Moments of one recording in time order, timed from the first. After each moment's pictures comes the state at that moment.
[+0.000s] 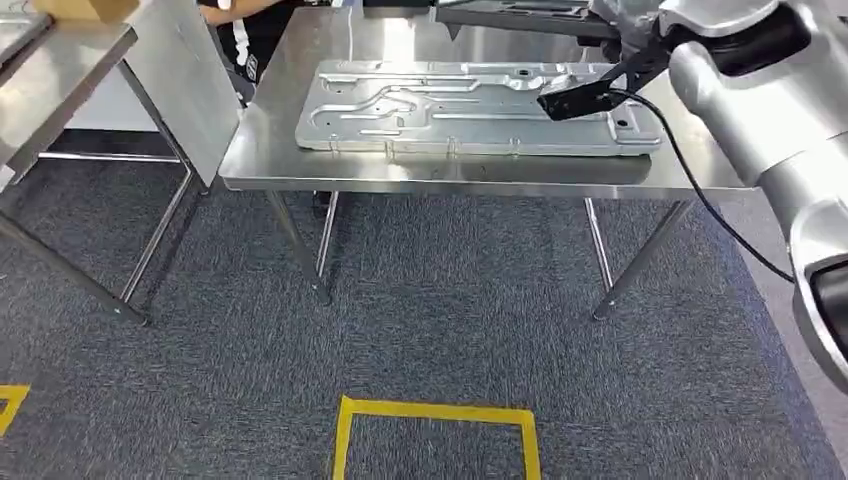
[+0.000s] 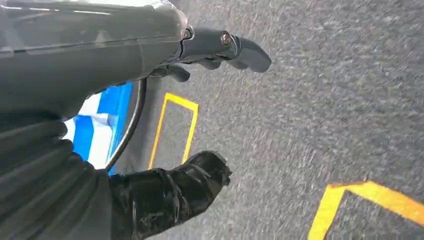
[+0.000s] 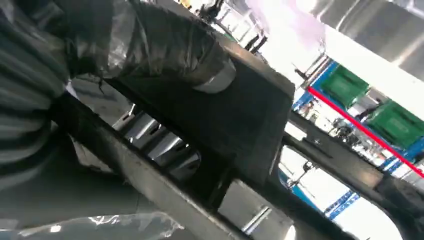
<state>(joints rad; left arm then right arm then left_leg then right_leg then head) -0.05 -0.29 1.42 -0.75 -1.16 -0.10 0.05 -1.63 -0.23 1.12 -0.65 0.94 0.31 -0.25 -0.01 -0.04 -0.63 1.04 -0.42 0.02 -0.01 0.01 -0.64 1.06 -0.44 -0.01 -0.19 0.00</state>
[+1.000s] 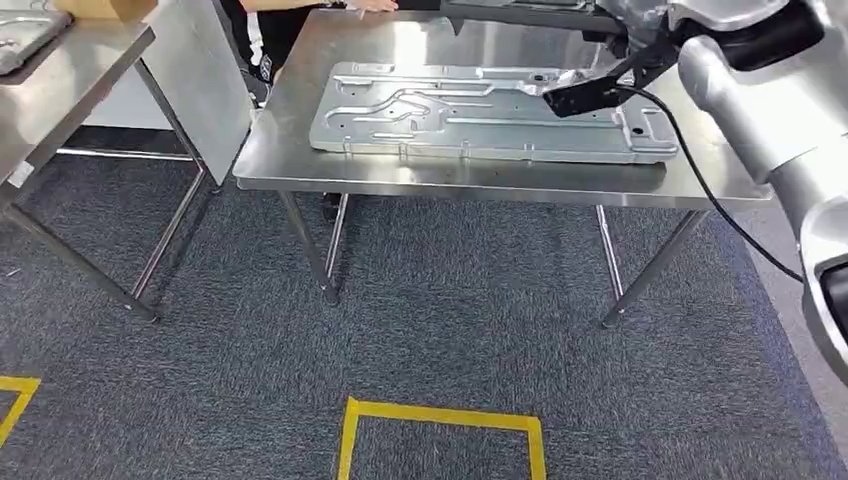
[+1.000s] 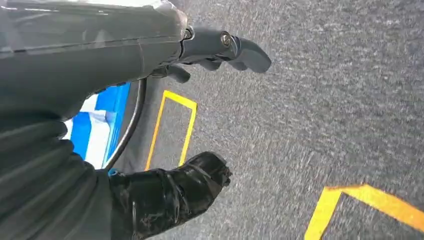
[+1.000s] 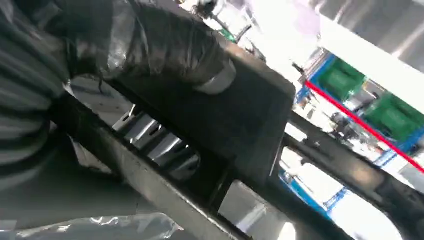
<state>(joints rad) -0.05 -0.29 1.42 -0.75 -1.17 -0.10 0.04 -1.63 -0.25 1.12 -0.66 0.93 0.32 -0.25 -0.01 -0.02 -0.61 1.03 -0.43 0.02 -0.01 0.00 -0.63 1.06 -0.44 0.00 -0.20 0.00</state>
